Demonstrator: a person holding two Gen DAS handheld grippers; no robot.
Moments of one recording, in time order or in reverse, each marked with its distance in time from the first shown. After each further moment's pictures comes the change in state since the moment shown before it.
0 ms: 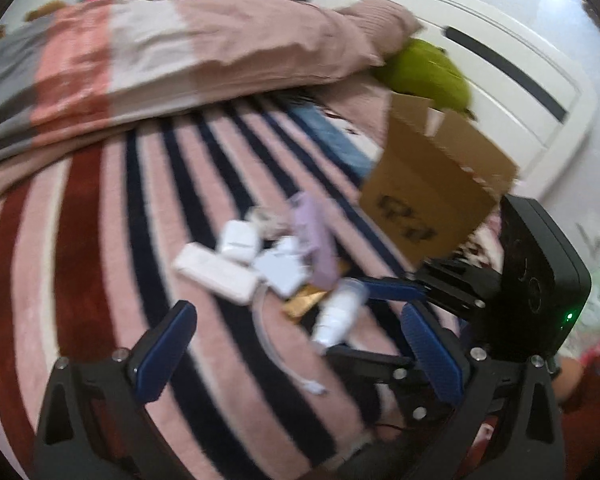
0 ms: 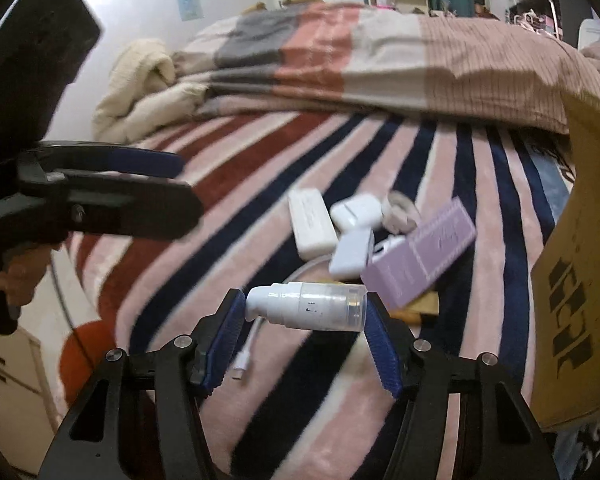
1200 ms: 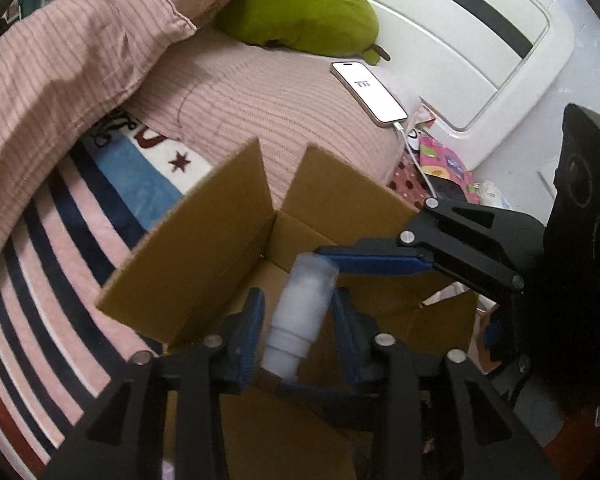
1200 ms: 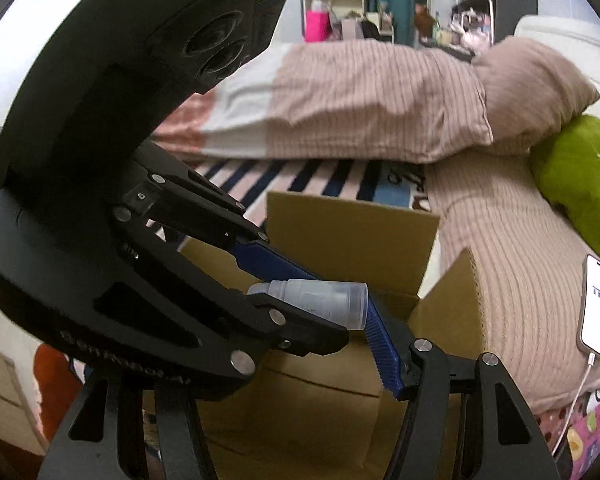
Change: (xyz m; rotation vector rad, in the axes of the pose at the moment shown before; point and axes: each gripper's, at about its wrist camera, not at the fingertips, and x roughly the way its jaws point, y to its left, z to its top) left arm 0.155 -0.186 0.201 0.305 0.282 -0.184; right arm -0.126 -0.196 0.070 0.073 0.066 -0.223
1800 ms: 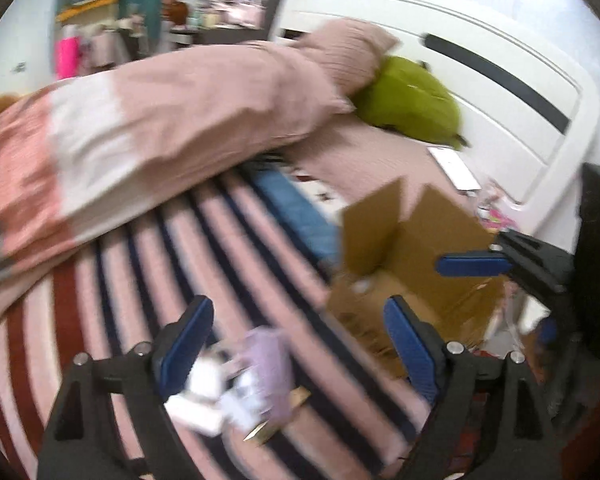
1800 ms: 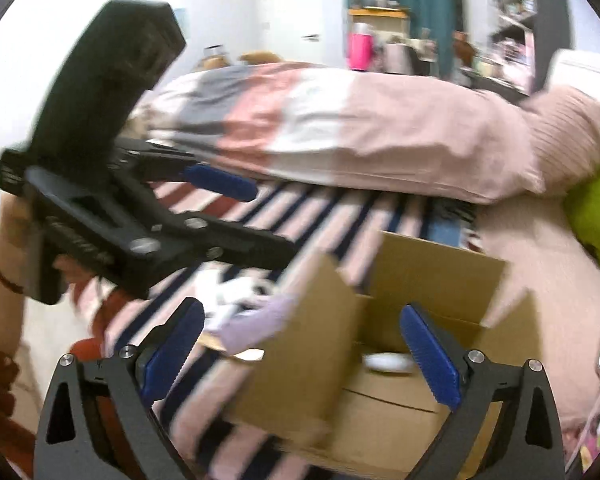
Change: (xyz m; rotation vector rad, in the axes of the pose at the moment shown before) left arm -0.136 0.060 -0.141 -0.220 -0.325 0.318; right arm -0.026 0.099 0.005 -0.117 -0.123 0.181
